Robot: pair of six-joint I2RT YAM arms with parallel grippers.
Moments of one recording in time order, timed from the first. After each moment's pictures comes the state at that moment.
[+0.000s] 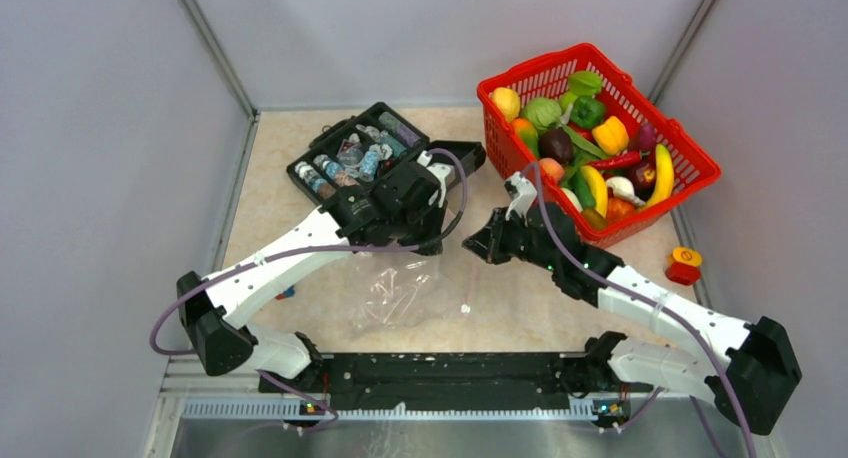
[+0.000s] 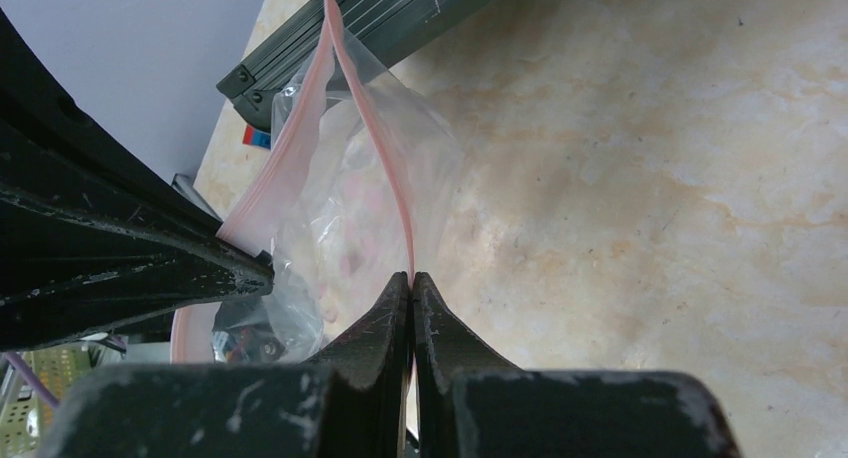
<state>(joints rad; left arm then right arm) -0.91 1.39 1.40 -0.90 0.03 -0.53 0.78 1.01 0.67 -0.03 -0.11 0.65</state>
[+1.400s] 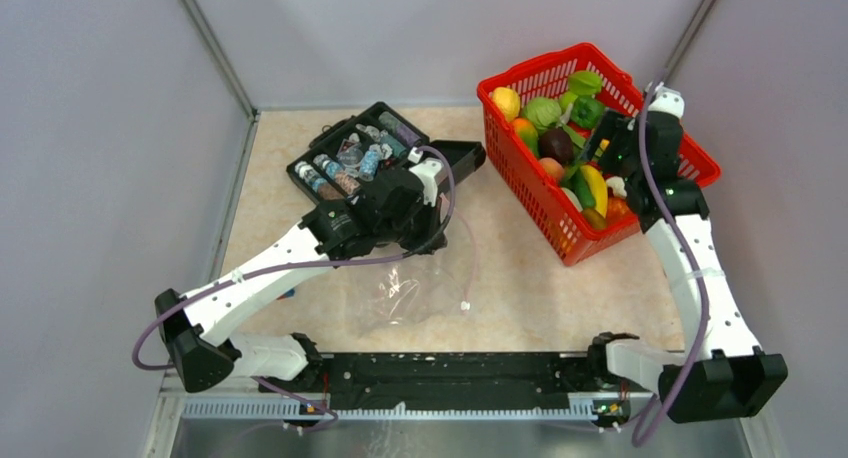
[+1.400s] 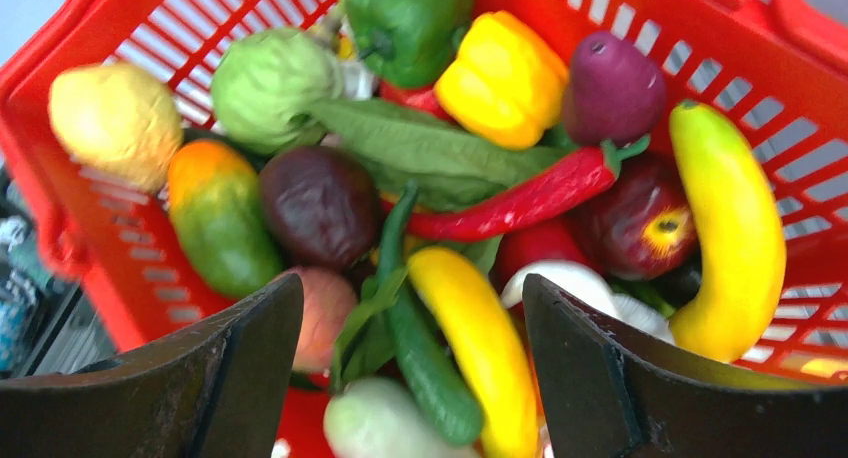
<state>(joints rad) -0.91 1.27 1.28 -0.70 0.05 -0.50 0.05 1.14 1.22 -0.50 0.17 0.34</state>
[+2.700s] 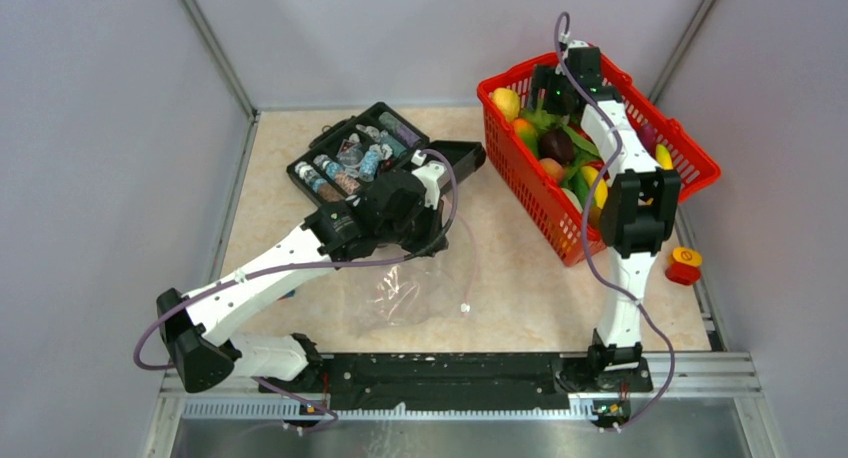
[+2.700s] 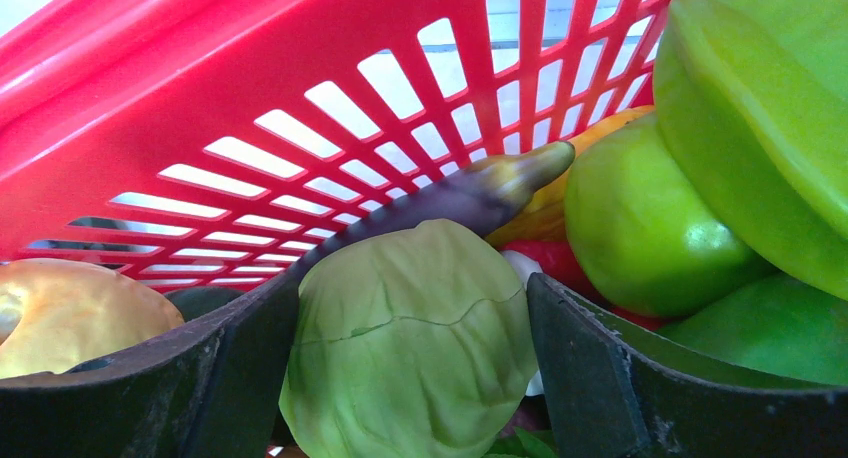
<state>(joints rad) -0.91 1.27 1.26 -0.68 0.07 -0.47 0.11 2.15 2.02 -0.48 -0.06 0.17</state>
